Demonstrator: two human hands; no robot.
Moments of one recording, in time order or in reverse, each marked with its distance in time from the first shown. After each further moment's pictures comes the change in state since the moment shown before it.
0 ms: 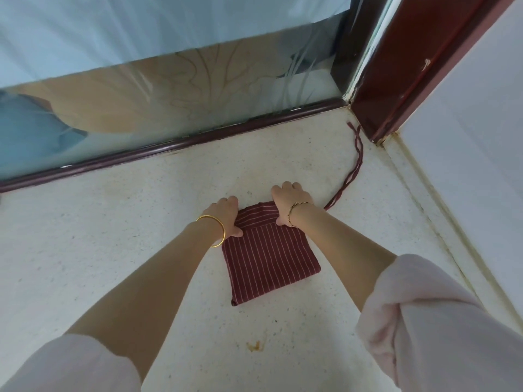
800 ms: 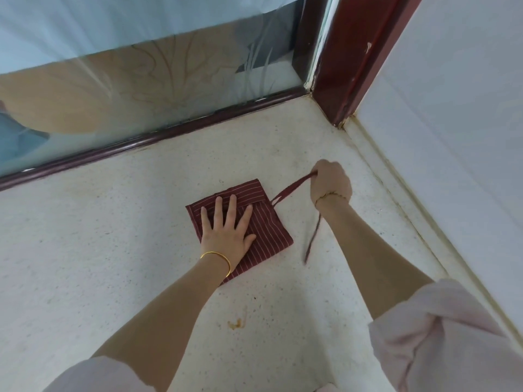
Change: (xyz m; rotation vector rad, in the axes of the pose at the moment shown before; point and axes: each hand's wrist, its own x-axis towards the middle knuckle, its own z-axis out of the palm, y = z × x) left_hand -0.042 0.050 0.084 0.361 0.278 0.108; right_hand -0.082 0.074 -0.007 0.484 0.419 0.587
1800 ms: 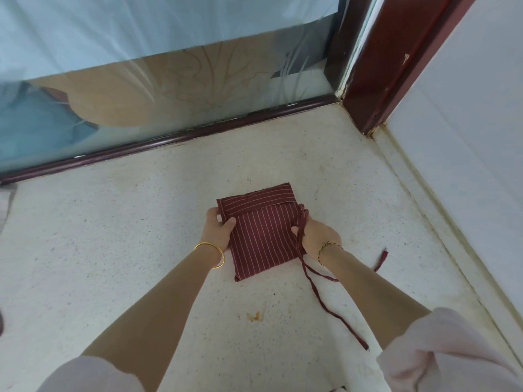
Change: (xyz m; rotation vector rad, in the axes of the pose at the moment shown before) left_hand -0.020 -0.047 -0.014 -1.757 0.015 -0.671; right_hand -0.065 0.005 0.066 -0.094 -0.433 -0.259
